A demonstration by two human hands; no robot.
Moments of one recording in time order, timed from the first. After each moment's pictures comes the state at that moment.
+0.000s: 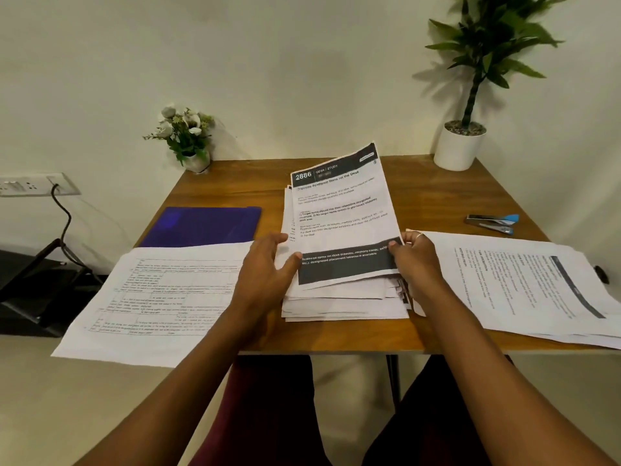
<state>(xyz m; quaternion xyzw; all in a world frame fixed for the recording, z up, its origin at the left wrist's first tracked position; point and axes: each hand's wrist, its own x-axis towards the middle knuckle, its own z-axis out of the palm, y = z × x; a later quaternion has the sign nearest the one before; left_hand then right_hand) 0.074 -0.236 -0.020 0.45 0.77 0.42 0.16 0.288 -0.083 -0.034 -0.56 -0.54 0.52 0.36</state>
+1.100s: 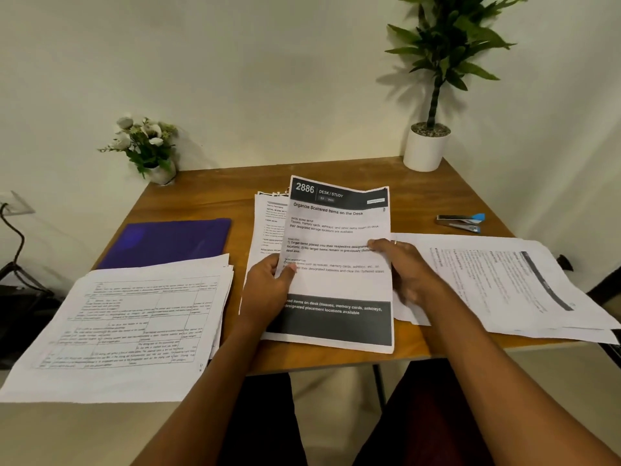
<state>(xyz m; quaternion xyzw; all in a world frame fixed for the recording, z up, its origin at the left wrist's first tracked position) 0.096 -0.189 -0.064 0.41 0.70 0.51 0.30 0.322 -0.064 -0.024 -0.47 -0.45 0.69 0.31</state>
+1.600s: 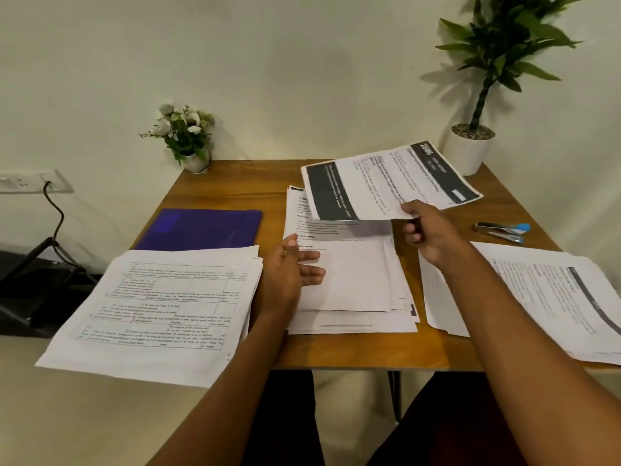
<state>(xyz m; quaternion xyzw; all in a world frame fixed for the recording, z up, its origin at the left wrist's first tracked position) 0.085 -0.186 -0.053 0.23 0.58 0.68 0.38 0.280 -0.014 0.007 -0.47 -0.41 0.68 0.38</state>
